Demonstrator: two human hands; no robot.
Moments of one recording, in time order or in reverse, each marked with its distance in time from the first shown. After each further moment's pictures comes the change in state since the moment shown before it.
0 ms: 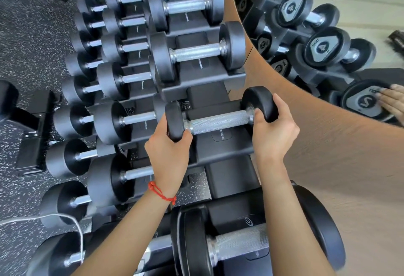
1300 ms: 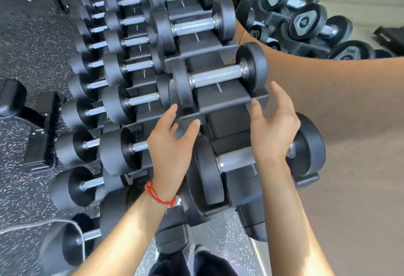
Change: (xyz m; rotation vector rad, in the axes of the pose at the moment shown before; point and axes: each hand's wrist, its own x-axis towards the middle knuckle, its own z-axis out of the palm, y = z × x) left_hand -0.116 -0.022 -0.064 -0.313 -0.120 -0.049; right_hand -0.117 0.008 -0.084 0.021 0.035 -0.197
